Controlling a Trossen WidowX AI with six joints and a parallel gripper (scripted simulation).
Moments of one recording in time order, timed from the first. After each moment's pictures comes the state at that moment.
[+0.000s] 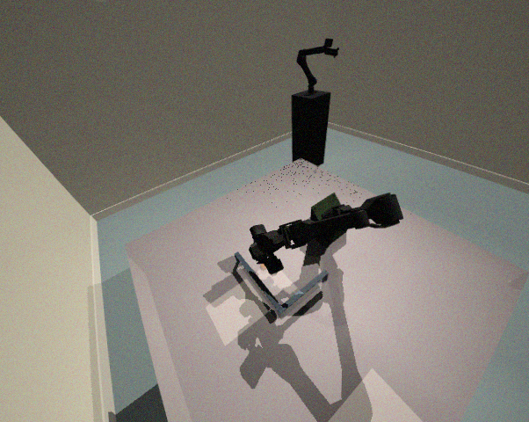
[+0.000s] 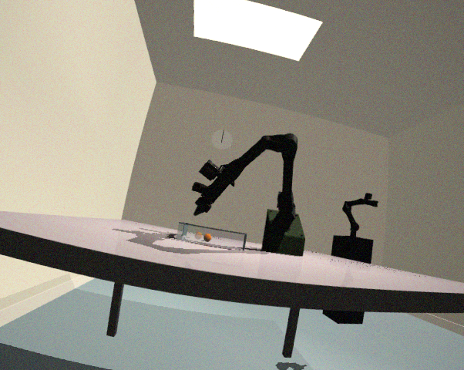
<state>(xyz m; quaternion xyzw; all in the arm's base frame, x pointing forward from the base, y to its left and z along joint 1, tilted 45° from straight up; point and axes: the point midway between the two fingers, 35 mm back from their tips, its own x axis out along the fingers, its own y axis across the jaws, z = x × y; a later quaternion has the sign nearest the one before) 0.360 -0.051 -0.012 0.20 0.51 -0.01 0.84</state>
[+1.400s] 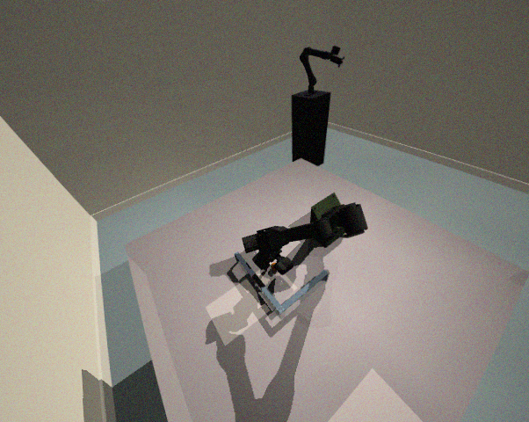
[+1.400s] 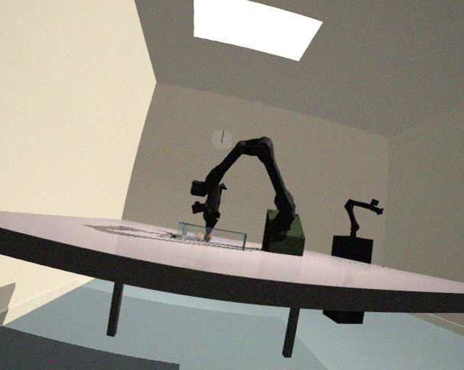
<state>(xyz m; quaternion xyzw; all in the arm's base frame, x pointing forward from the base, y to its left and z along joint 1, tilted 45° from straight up) 0.314 0.017 -0.053 0.27 0.64 0.26 0.67</state>
